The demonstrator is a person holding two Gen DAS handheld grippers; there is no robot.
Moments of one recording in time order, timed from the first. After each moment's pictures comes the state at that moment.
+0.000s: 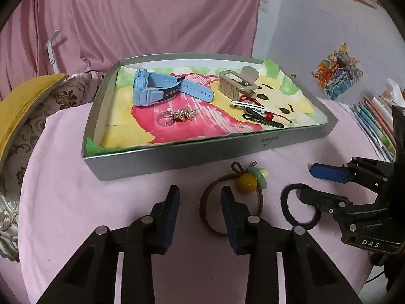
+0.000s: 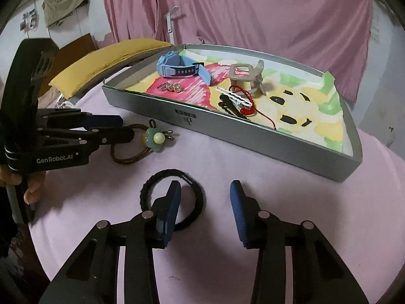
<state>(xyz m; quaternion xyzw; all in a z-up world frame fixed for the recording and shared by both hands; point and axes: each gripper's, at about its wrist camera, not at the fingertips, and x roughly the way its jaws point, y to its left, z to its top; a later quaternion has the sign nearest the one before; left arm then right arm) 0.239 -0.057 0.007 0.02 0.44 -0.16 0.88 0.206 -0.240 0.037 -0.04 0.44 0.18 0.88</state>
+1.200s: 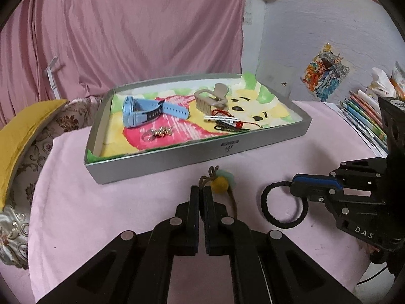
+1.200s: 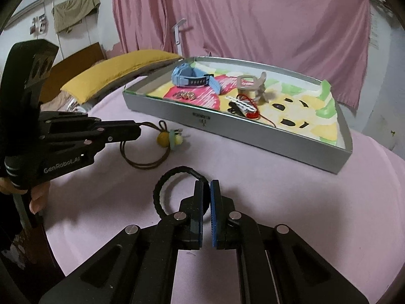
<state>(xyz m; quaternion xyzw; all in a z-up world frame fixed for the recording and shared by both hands) 0.196 -0.076 0.032 0.05 0.38 -0.17 0.91 0.175 -0.255 0.050 -0.02 0.40 0.20 0.89</state>
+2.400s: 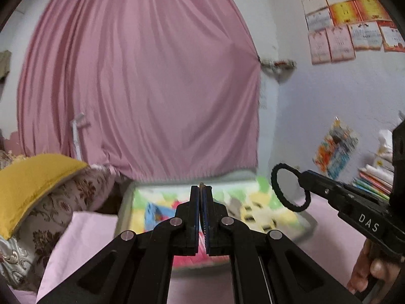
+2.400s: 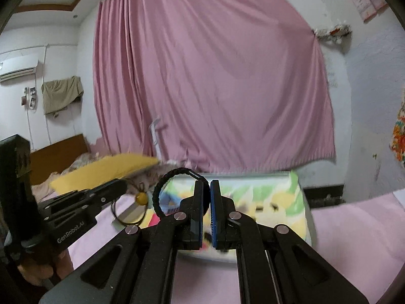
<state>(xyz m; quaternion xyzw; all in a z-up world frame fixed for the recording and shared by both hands) 0.211 -0.069 0.097 -0.02 0.13 -0.11 0.99 0.193 -0.272 0.128 0.08 0.15 0.12 0.98</state>
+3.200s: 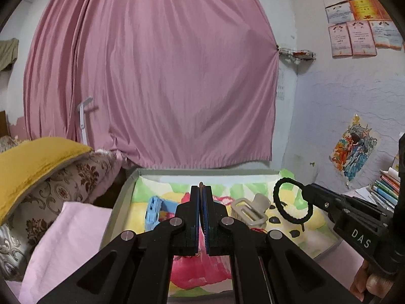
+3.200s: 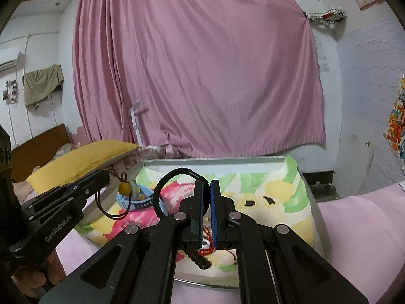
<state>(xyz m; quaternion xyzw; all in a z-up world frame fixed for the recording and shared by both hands) 0.269 -0.070 0.062 -0.04 0.19 -0.09 0.98 0.252 -0.261 0.091 0.08 0.22 0.07 0.97</state>
